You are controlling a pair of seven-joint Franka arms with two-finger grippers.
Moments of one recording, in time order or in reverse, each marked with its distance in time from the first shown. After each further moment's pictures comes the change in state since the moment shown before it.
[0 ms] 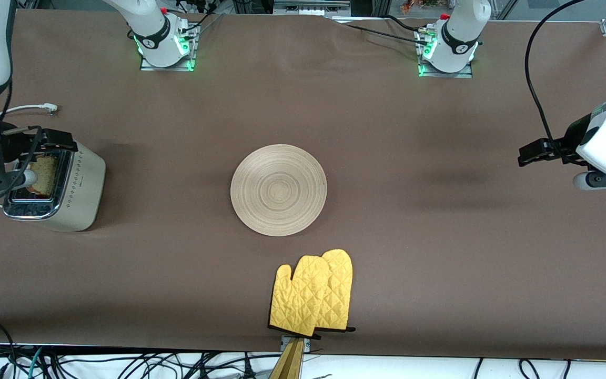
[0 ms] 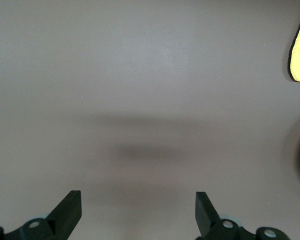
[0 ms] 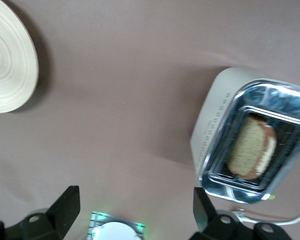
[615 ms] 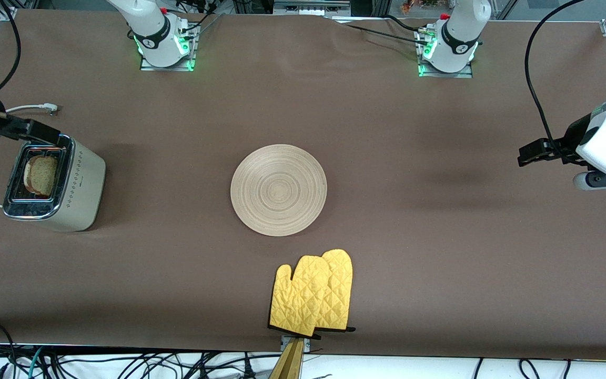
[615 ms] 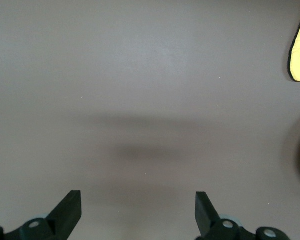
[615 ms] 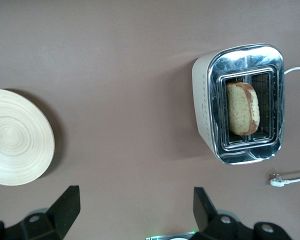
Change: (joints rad) left arm 0.000 0.000 0.000 0.000 0.000 0.000 0.000; right arm -0.173 -0.167 0.244 -0.078 -0.045 0.059 0.488
